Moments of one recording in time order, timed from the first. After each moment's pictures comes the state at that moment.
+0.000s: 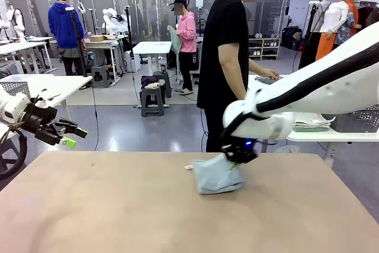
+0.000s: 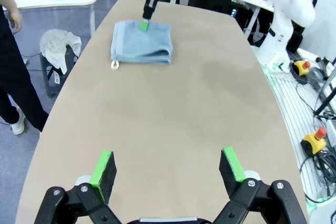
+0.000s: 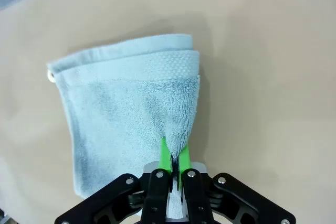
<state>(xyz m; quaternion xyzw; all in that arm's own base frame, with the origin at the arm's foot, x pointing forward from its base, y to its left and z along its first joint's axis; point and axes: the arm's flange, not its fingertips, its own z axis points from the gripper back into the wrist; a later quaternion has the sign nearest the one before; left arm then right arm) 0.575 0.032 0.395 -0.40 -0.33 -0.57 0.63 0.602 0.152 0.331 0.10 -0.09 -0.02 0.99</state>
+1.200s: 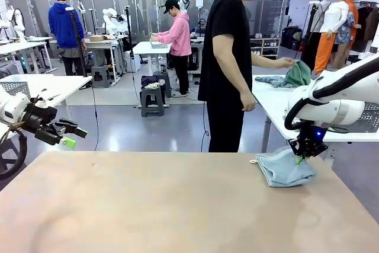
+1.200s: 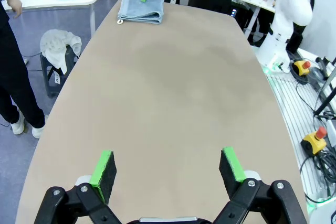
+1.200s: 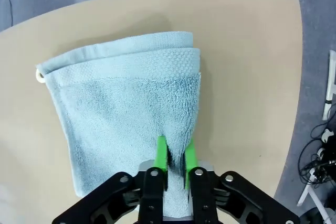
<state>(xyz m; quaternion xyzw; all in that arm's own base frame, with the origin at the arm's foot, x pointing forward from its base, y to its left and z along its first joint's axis) 0.575 0.032 0.395 -0.40 -0.33 -0.57 0.63 0.643 -0.062 0.335 0.04 -0.05 -0.05 1.00</state>
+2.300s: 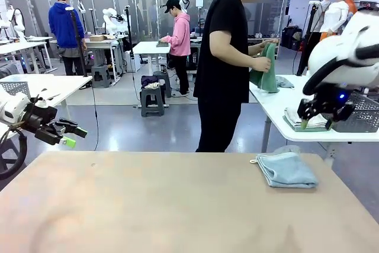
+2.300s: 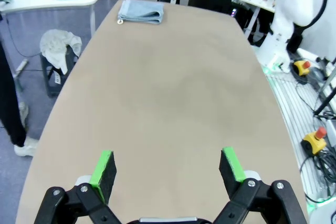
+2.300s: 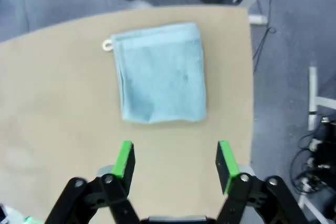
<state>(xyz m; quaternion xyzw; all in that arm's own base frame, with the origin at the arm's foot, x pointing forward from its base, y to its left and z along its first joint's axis) 0.575 0.032 0.395 -0.40 -0.33 -0.57 0.63 0.525 -0.035 0.524 0.03 -0.16 -0.04 0.99</state>
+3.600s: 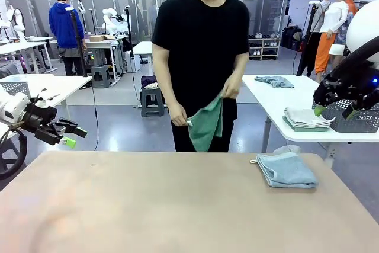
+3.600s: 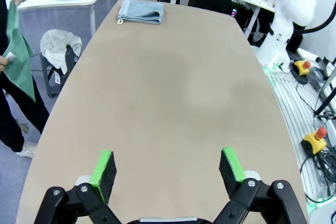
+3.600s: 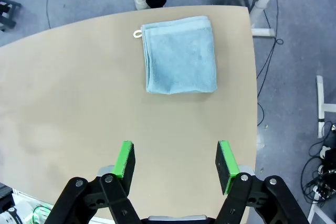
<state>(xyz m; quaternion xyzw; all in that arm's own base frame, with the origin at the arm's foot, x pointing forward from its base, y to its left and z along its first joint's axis) 0.575 0.032 0.395 -0.40 -0.33 -0.57 0.63 0.440 -0.030 0.577 0.06 -0.21 -0.04 0.98</state>
